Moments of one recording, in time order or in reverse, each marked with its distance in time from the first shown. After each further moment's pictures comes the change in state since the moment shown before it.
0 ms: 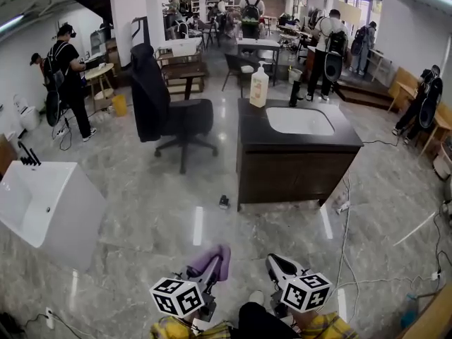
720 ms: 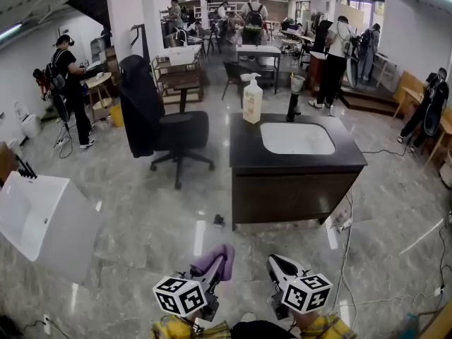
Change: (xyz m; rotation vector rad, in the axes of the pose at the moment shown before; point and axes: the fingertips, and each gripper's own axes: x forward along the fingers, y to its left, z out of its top) left arm 0.170 -0.018 0.057 0.021 -0.014 -0.013; right arm 0.063 -0.124 0.106 -0.021 -0.019 0.032
